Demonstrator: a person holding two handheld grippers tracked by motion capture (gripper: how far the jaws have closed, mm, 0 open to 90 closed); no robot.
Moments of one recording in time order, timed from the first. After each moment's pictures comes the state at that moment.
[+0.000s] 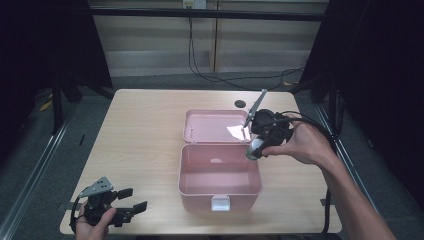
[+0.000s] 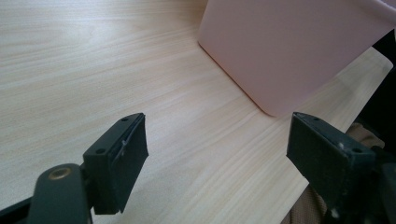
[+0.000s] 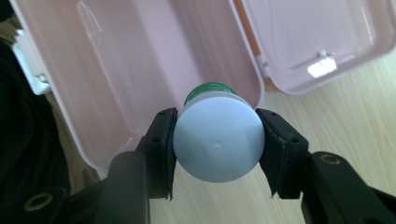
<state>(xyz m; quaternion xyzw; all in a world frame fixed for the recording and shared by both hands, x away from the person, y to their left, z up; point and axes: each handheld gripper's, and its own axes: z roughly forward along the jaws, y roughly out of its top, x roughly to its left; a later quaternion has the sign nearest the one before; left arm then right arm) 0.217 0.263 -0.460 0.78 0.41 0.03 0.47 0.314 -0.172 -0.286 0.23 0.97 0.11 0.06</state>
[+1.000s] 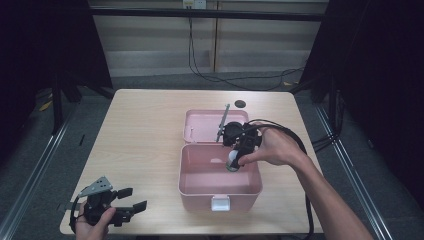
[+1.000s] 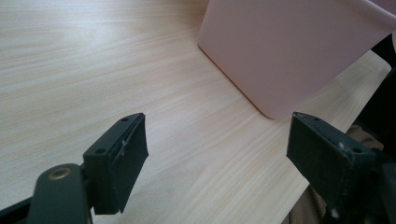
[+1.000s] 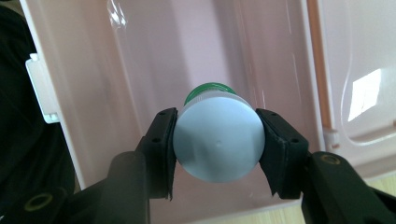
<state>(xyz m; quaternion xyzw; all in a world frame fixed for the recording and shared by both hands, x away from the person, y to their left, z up) 0.218 0.265 -0.459 0.78 0.41 0.03 0.47 0.326 -0.114 -0.325 0.14 0.99 0.07 0.01</state>
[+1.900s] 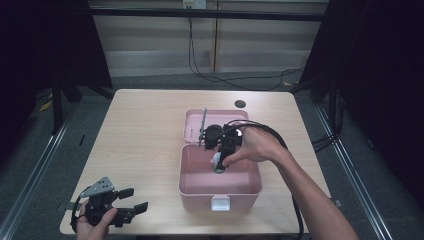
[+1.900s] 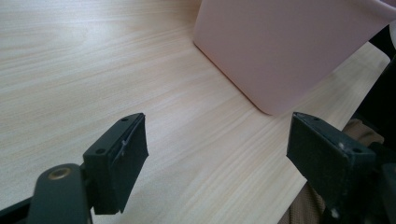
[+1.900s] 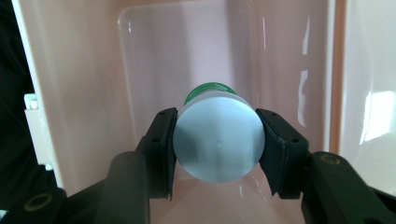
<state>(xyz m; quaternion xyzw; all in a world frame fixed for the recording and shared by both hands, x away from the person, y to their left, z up) 0.217 0.261 -0.459 0.79 0.40 0.03 0.46 0.335 -0.072 -0.338 0.09 0.99 0.06 0.00</state>
